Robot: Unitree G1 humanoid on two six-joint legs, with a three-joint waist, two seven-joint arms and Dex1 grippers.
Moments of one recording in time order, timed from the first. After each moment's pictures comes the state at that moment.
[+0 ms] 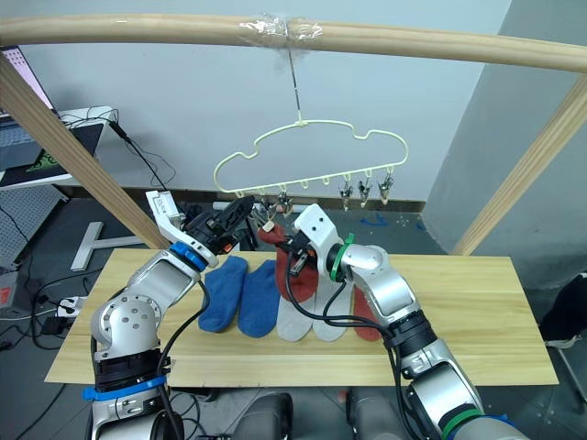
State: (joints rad) left arm -0.41 0.24 0.34 -0.17 -0.90 0.75 -0.26; right arm -0.65 -0.08 0.29 0.20 0.09 0.38 0.67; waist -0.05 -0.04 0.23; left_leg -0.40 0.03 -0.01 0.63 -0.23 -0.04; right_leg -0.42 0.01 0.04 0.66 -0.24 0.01
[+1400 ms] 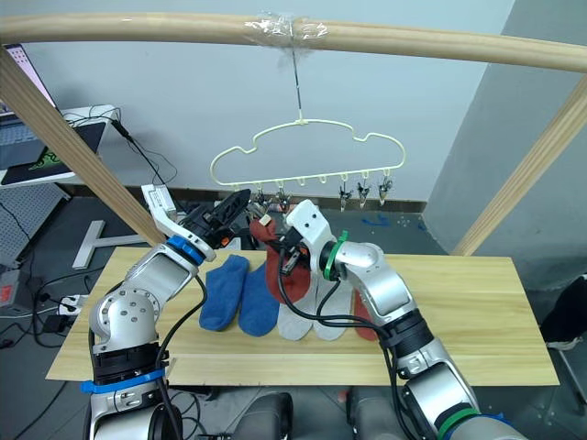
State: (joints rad) left arm -0.44 0.26 0.34 -0.14 -0.90 0.73 -0.25; right arm -0.66 -0.04 0.30 0.16 0.11 0.44 0.67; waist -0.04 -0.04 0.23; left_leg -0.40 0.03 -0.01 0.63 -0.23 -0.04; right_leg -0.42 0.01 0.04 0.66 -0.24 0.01
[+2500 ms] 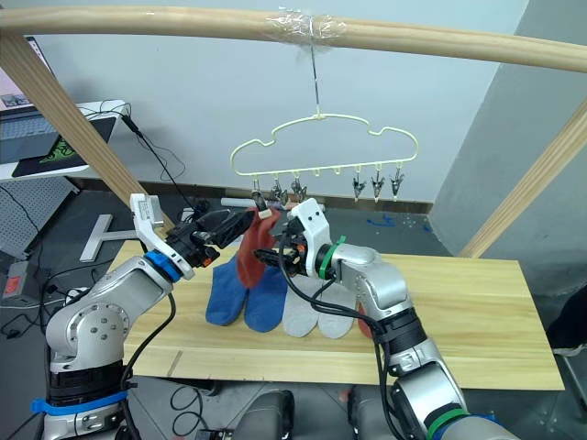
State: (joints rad) left arm -0.31 0.44 0.28 -0.25 -0.86 0.77 -0.36; right arm -0.66 0.01 0.20 0.14 0.27 0.69 0.63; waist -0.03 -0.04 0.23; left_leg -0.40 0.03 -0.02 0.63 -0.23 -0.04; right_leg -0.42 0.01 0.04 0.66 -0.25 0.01
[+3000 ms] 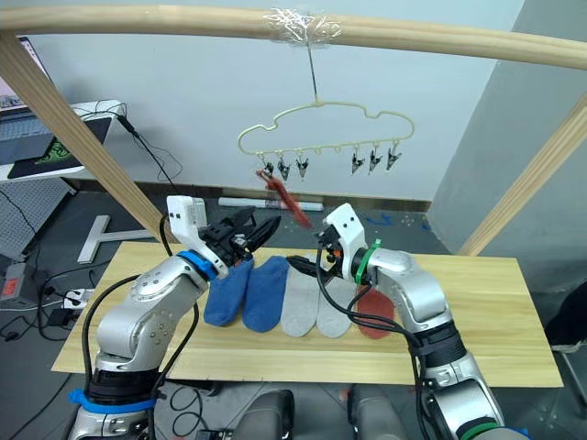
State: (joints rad) left arm -0.32 0.37 0.04 -0.25 -0.47 0.48 -0.36; right arm -0.55 -0.20 0.19 -0.05 0.27 0.68 0.66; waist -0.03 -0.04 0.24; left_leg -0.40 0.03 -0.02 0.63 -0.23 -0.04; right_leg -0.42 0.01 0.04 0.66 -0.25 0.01
